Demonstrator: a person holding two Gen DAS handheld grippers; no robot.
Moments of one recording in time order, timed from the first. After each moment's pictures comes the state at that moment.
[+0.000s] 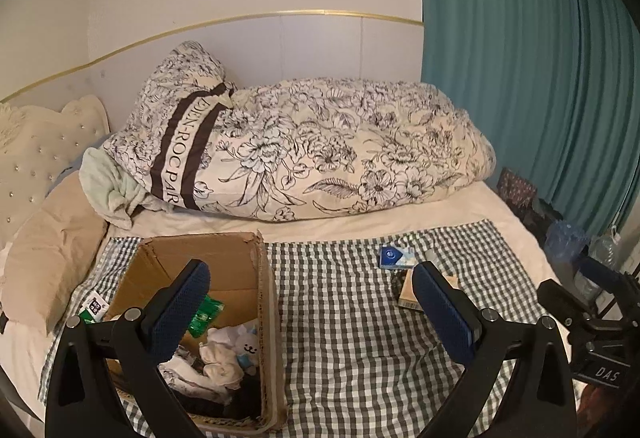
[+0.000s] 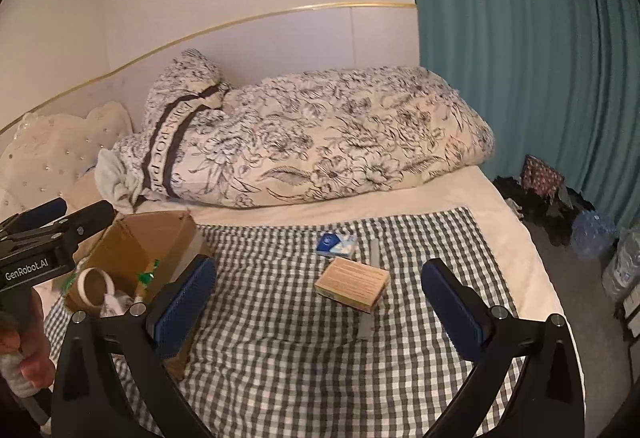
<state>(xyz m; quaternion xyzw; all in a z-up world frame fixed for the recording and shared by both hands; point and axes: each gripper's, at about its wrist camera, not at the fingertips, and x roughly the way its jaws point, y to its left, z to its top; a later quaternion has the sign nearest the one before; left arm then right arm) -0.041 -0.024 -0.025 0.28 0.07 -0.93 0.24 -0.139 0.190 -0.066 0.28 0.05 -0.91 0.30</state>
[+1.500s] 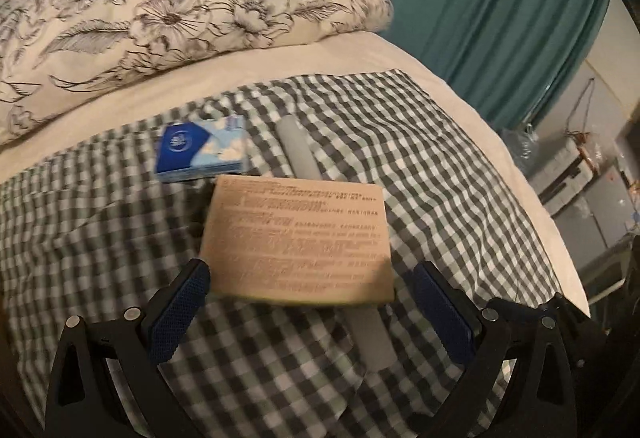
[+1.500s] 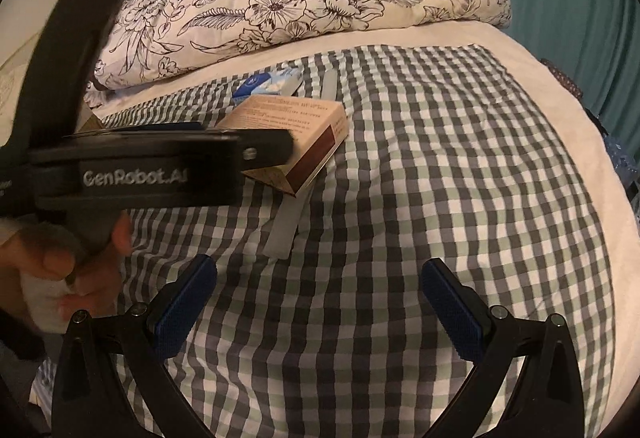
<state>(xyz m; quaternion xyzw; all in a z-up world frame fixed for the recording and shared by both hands) -0.273 0.048 -0.262 0.45 0.10 -0.89 -0.05 -0.260 0.203 -0.283 0.45 0.08 -0.84 0.29</state>
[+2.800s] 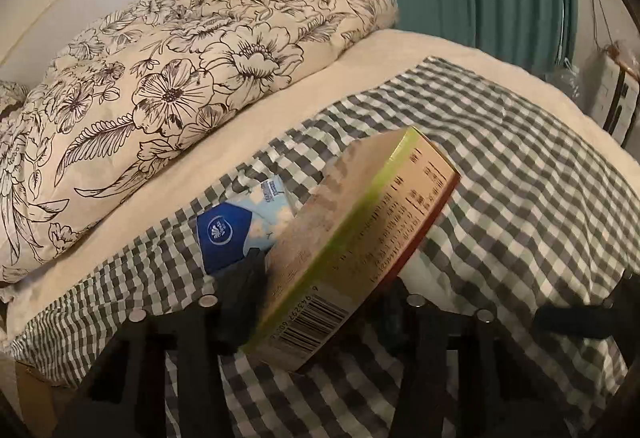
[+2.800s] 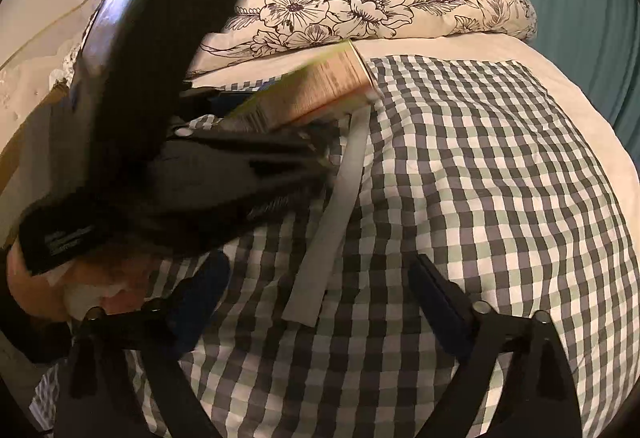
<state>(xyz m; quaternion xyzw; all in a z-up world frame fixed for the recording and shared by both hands) -0.313 0.049 -0.275 0.41 -0.08 -0.91 0.03 -0.280 0.158 -0.300 0.43 0.09 -0.84 0.32</state>
